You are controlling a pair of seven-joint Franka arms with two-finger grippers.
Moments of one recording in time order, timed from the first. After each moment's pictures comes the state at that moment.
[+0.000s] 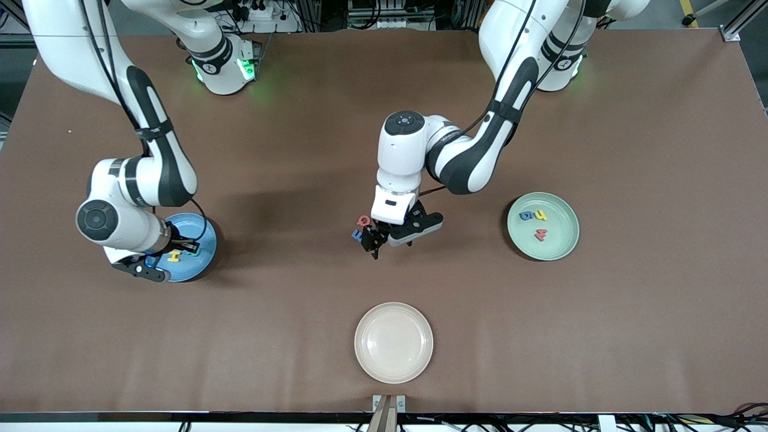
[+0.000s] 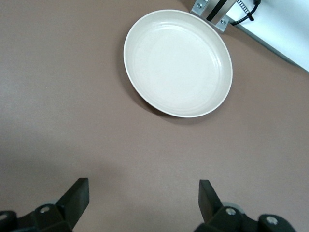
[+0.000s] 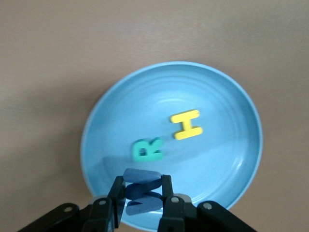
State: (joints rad) left arm -0.78 0.71 0.04 -1.49 0.38 2.57 -1.53; right arm 0.12 0.48 -0.13 -1.90 -0.04 2.22 0.31
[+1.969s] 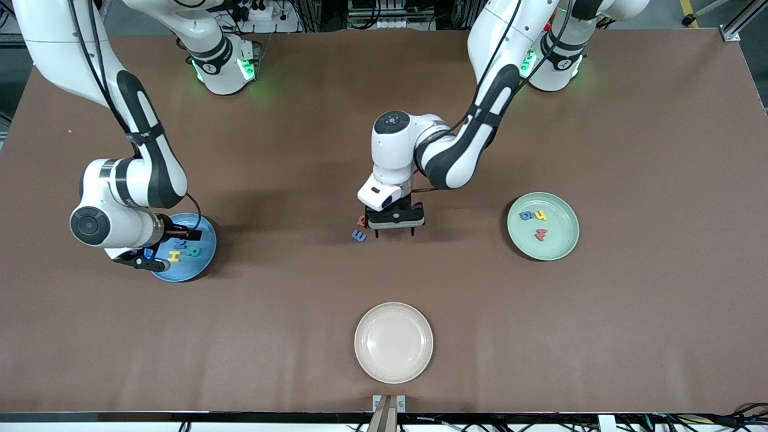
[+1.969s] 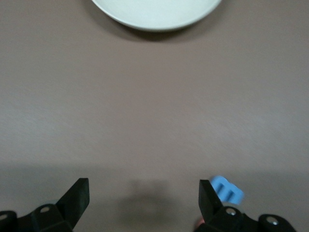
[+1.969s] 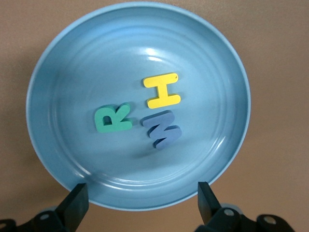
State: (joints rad) left arm -0.80 0.72 -0.01 -1.60 0.33 2.55 -1.10; right arm 0.08 0.48 -0.11 -1.92 -0.04 2.12 0.24
